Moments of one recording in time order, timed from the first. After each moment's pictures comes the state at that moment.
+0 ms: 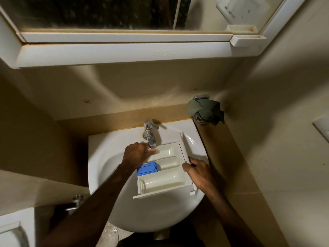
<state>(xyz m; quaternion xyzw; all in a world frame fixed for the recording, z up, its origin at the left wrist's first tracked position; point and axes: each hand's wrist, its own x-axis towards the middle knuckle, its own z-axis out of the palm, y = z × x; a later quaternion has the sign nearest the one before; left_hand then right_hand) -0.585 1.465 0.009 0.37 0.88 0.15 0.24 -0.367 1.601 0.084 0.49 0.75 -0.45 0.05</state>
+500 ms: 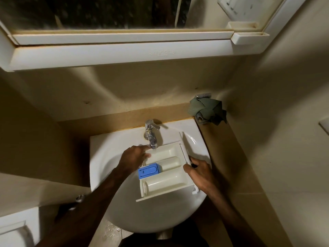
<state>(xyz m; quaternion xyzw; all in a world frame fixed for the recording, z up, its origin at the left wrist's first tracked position) -0.591 1.443 -0.004 0.41 0.85 0.22 0.24 -0.365 1.606 0.078 0.47 0.76 -0.44 0.07</state>
